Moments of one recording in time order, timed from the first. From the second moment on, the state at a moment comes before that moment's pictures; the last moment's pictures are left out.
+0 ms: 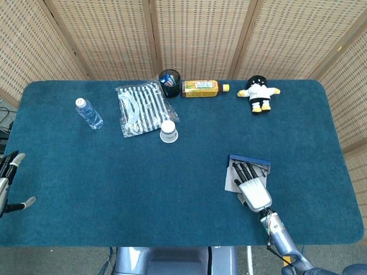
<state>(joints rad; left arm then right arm) -0.12 -0.93 -0.04 -1.80 1.39 1.37 0.01 0.39 -1.73 -0.01 -1.04 -1.54 1.23 -0.32</state>
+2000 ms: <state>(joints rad) -0.13 -0.92 -0.04 -1.81 1.39 1.35 0.01 0.43 -1.75 0.06 -0.94 -1.53 1.28 -0.19</state>
